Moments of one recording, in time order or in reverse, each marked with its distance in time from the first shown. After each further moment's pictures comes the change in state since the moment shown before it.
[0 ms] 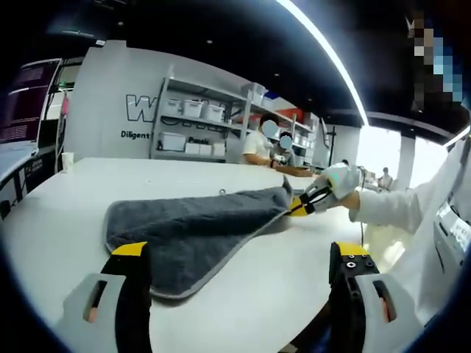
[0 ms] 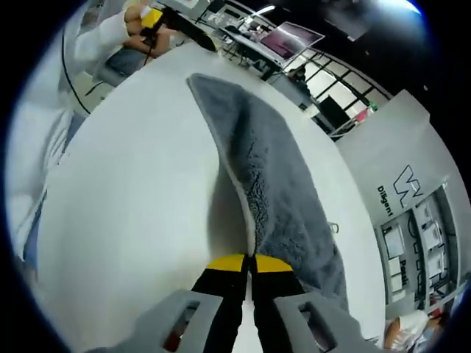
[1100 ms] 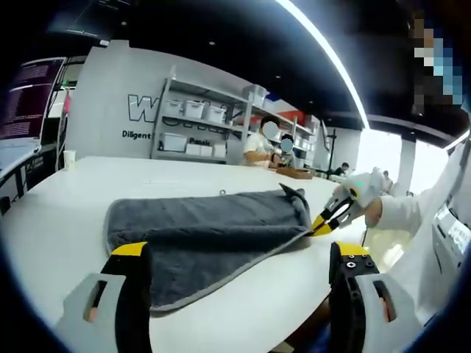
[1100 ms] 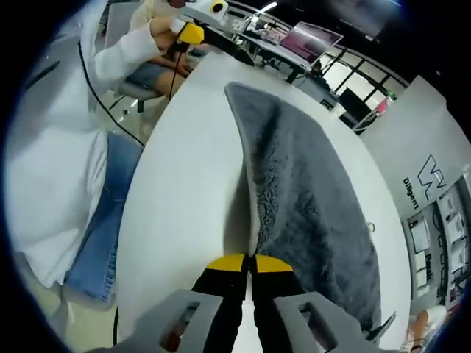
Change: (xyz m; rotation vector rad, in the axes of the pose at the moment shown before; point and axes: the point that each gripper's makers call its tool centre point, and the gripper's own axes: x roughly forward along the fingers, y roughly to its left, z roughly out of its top) left arm -0.006 -0.002 -0.001 -0.013 -0.009 0.002; right arm -0.032 0.076 0.025 0.055 0.010 0.167
